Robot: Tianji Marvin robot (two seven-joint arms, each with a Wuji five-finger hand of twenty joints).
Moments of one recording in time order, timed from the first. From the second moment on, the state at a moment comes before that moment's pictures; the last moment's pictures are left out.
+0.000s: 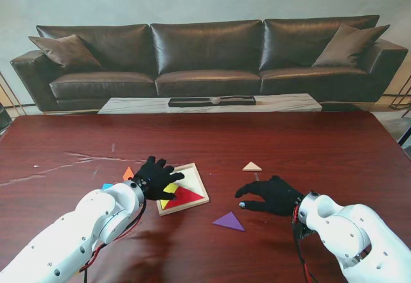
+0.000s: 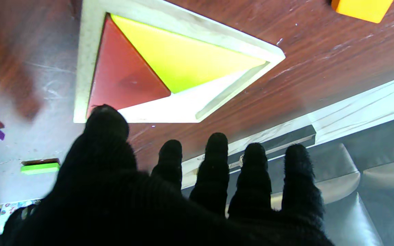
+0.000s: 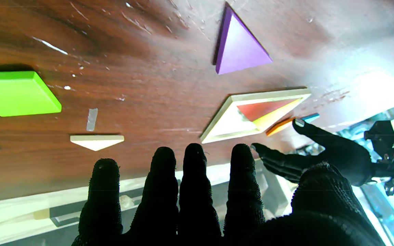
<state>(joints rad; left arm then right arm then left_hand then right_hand) 1.29 -1.01 -0.88 -1.51 1.23 -0.02 -0.20 -1.60 -1.01 1.36 -1.69 -0.77 -0.32 0.42 0.75 -0.10 0.08 -0.04 0.25 0.02 0.17 0.31 0.39 0.13 0.20 0.38 0.20 0.17 0.28 0.51 -0.02 0.27 0.60 0.69 0.59 0.06 -0.05 -0.11 0.27 -0.14 0.56 0.33 0.40 0.01 0.43 0.26 0.42 -0.02 0.15 0.23 -0.03 0.23 0.90 0.21</state>
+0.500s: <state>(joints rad) 1.51 -1.02 -1.05 -1.68 1.38 0.04 -0.22 -1.53 -1.00 1.31 -1.68 -0.79 -0.40 0.39 0.74 -0.10 0.08 -0.04 0.25 0.04 0.17 0.32 0.27 0.14 0.16 0.37 0.20 0.18 0.24 0.48 -0.01 0.28 0.60 0.67 0.59 0.04 -0.05 -0.11 0.12 -0.16 0.48 0.32 0.21 -0.03 0.31 0.19 0.24 -0.07 0.13 0.22 -0.09 0.15 0.81 0.14</state>
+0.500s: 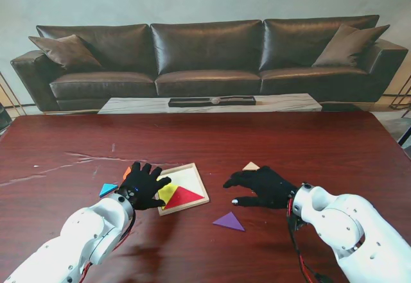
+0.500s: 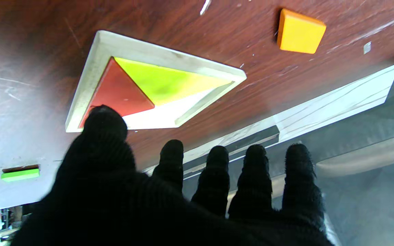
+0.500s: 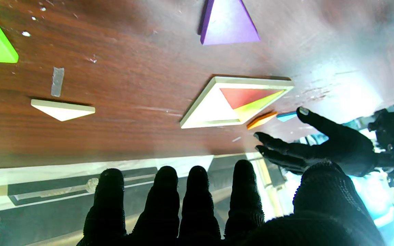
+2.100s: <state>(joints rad) 1.75 -1.05 -1.25 -1.82 1.14 0.20 -0.14 -1.46 -1.00 1.33 -1.63 -0.82 -0.39 0.43 0.76 -0.08 0.05 -0.04 0.26 0.06 0.16 0.33 0.22 0.14 0.11 0.35 0.17 0.18 0.16 0.39 0.00 0.27 0.51 0.58 0.55 -0.03 -0.05 -0.11 0.12 -0.14 0.09 0.48 0.20 0.04 0.25 0.18 0.22 -0.04 0.06 0.15 -0.09 0.10 0.69 0.02</state>
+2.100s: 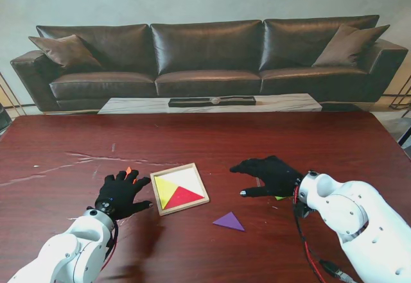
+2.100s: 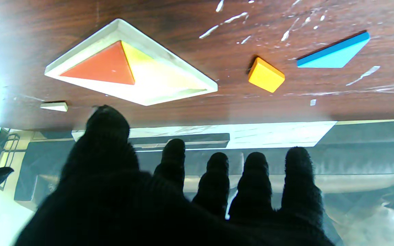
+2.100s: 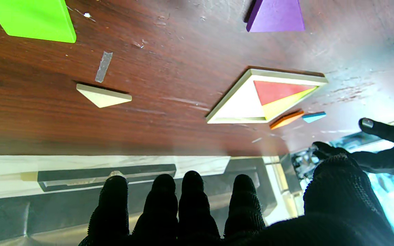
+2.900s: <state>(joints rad) 1.74 -1.06 -1.23 -1.75 1.06 0.11 -0.04 -1.63 -1.00 1.23 -1.74 -1.02 -0.17 0.28 0.78 -0.08 0.05 -0.04 0.26 0.06 0.16 0.33 0.21 0.14 0.11 0.35 0.17 0.18 0.16 0.39 0.00 0.27 0.49 0.57 0.60 -0.19 -0.04 -0.11 0.12 -0.13 0.60 0.31 0.27 0.05 0.44 0.24 0.46 0.11 0.16 0.17 0.07 0.25 0.87 0.14</state>
